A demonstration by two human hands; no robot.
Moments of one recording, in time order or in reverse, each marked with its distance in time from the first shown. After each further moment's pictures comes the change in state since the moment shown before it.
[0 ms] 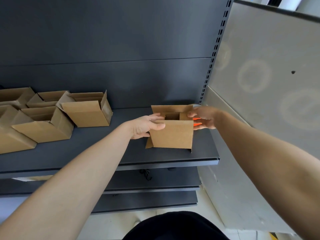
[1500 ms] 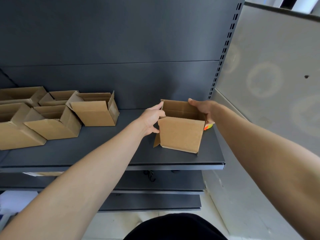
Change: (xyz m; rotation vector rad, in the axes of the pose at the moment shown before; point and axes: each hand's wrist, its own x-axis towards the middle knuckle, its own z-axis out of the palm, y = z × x) left_hand -0.001 0.025 0.018 -0.270 0.334 0.037; right_hand -0.006 -0.039 0.020 0.010 0.149 0.130
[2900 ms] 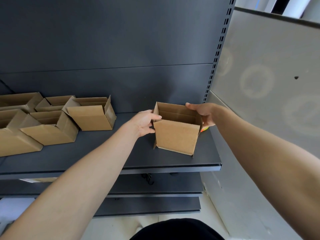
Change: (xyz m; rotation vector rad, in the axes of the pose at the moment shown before) left_hand 0.000 0.005 -0.005 -0.152 -0.007 -0.053; right_hand 0.010 0.004 -0.018 0.016 -0.119 0.030
